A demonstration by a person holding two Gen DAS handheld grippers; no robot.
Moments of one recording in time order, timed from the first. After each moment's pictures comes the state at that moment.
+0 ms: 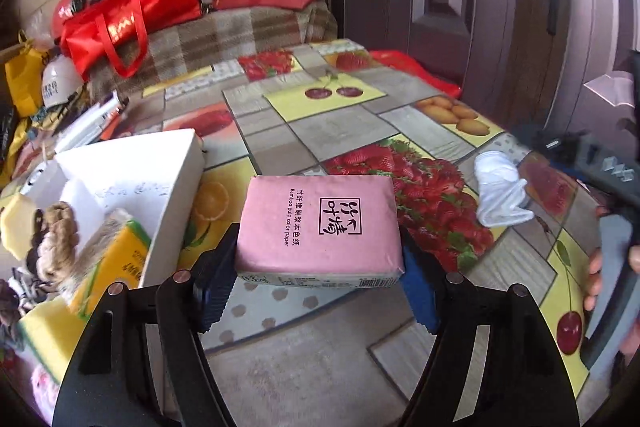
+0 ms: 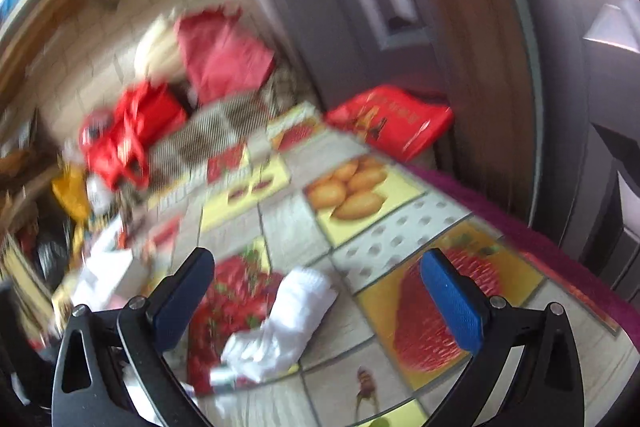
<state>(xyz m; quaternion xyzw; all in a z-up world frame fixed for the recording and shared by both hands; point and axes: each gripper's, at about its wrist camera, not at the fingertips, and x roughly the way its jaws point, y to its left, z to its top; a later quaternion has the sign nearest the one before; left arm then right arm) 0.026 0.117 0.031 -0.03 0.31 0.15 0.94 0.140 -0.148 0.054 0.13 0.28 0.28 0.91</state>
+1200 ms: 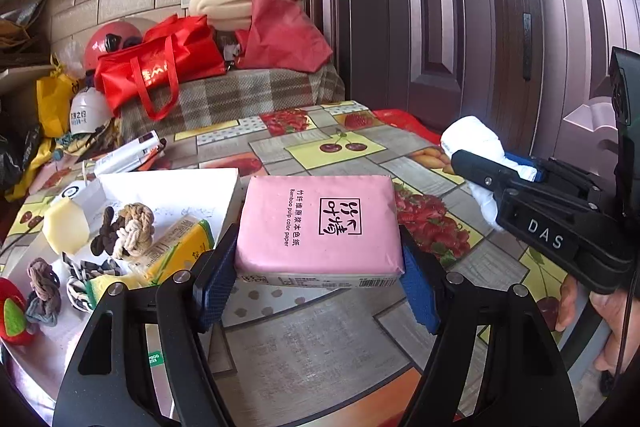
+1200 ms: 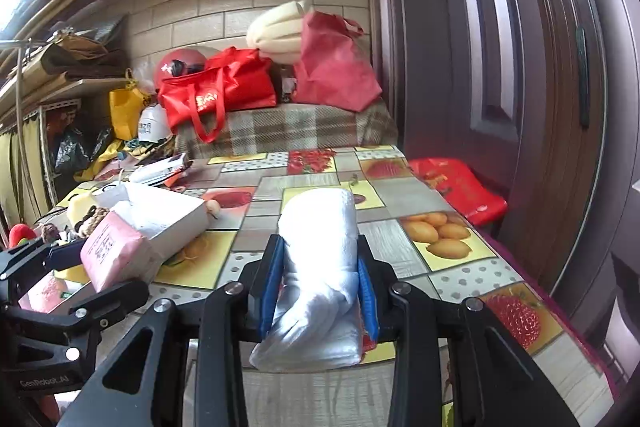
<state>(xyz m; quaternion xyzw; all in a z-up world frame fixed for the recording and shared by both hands) -0.046 0.111 0.050 -0.02 0.20 0.16 0.97 0.050 -0.077 0.075 -0.04 0.15 0.36 0.92</state>
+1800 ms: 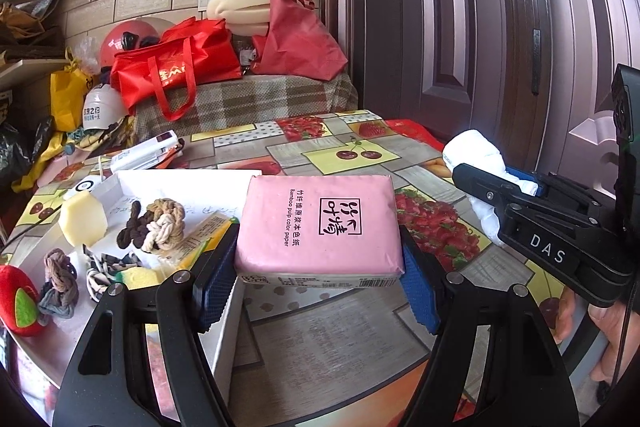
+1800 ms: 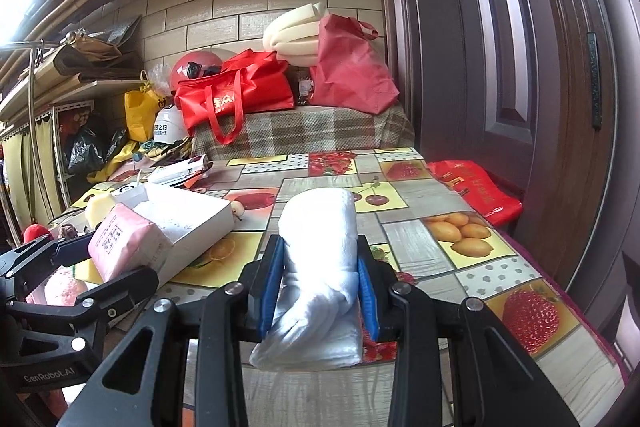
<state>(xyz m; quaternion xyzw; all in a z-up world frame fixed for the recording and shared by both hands) -0.067 0.125 0.053 -0.04 0.18 0.18 0.97 0.035 -0.065 0.075 -0.04 0.14 0.38 0.91</state>
